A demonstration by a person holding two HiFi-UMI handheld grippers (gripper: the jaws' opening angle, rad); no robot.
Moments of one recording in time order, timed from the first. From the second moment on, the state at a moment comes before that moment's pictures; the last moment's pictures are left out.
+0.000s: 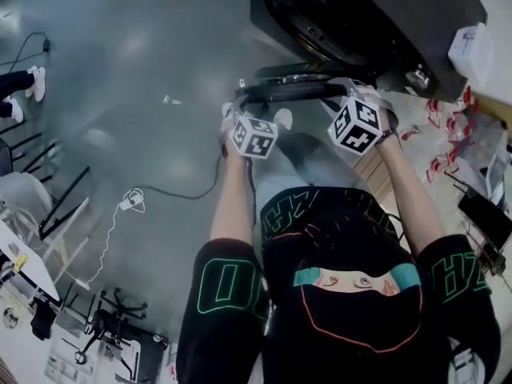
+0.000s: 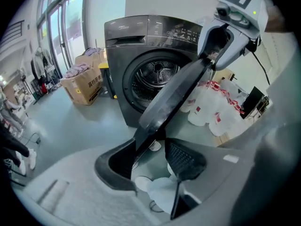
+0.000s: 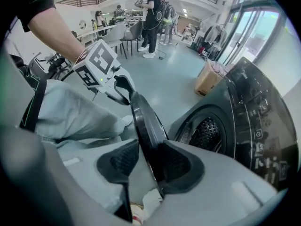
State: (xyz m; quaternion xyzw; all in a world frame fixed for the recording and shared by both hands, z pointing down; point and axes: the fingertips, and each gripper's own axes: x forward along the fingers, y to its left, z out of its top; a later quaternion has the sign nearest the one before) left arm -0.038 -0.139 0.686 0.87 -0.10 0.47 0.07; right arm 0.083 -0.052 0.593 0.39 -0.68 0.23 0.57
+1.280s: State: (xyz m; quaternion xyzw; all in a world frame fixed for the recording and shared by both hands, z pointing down) left arm -0.104 0.084 0.689 0.81 -0.34 0.43 0.19; right arm 0.046 0.083 0.596 0.21 -0.77 0.06 0.60
